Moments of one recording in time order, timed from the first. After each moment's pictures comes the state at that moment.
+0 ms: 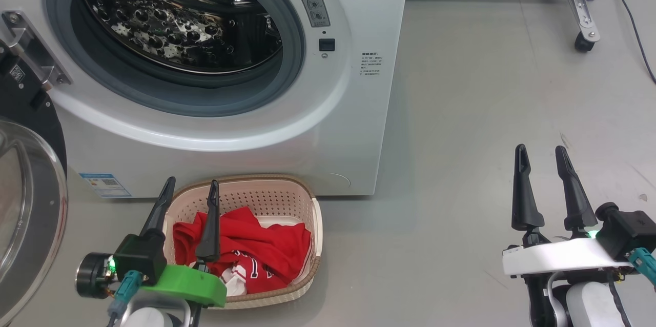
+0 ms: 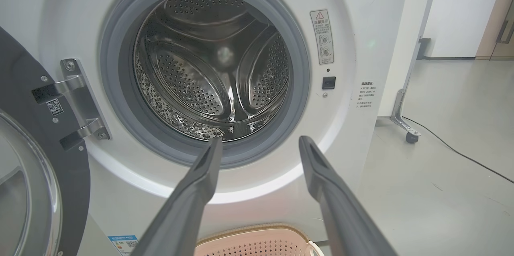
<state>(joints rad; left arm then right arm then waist) -0.08 0.03 -0.19 0.17 -0.25 0.01 -0.25 0.01 -0.04 0.10 -0.02 0.39 0.08 -0.25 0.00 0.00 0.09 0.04</state>
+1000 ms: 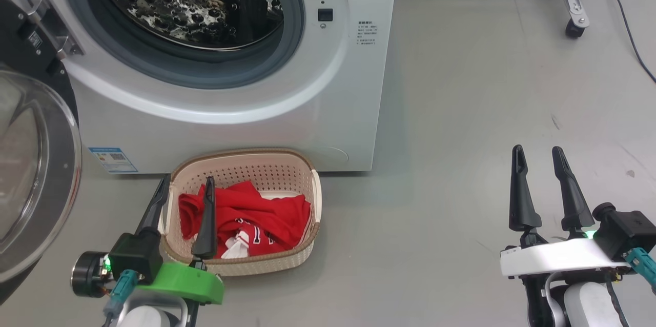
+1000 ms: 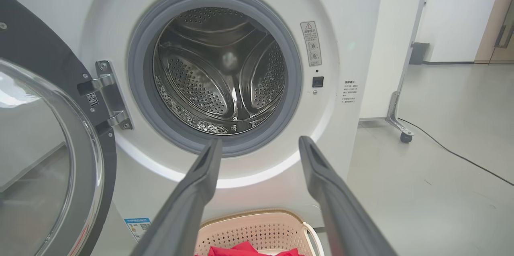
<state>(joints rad) -0.08 0.03 -0.18 0.15 -0.25 0.02 -0.25 0.01 -0.04 0.11 -0.02 0.40 0.08 -0.25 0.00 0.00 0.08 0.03</state>
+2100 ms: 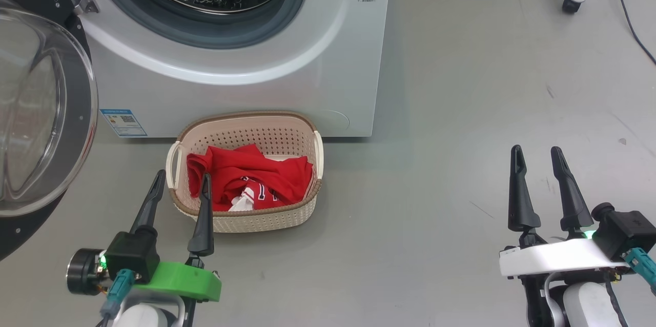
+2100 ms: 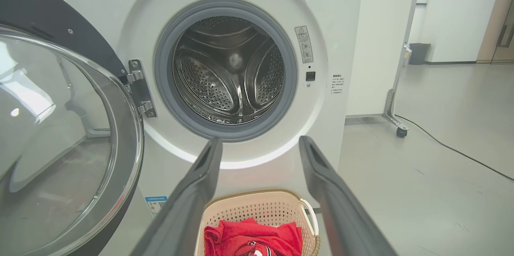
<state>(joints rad) -0.08 0.03 -0.17 0.13 -0.23 0.02 -0.25 0.01 -0.04 0.11 -0.02 0.40 0.08 -0.25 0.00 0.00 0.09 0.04</state>
